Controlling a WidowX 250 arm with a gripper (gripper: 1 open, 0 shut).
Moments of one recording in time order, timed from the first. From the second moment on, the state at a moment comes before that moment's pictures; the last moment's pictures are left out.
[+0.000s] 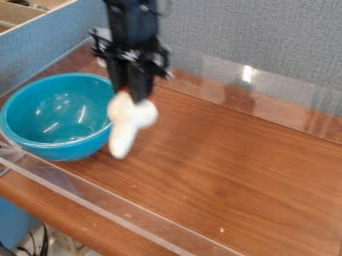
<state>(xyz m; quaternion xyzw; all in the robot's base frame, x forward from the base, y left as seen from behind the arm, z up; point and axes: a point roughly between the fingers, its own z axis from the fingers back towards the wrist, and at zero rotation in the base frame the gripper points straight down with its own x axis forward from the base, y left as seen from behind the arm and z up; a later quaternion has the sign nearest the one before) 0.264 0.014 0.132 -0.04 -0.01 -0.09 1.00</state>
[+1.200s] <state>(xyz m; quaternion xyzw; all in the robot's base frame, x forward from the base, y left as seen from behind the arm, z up) 0.270 -0.058 0.089 -0.05 0.01 -0.22 0.97</state>
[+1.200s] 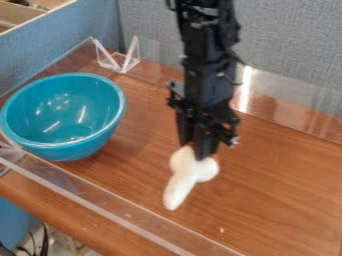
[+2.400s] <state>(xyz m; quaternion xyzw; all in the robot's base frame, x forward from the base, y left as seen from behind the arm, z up) 0.245 -0.051 0.050 -0.04 0.03 -0.21 0.98</state>
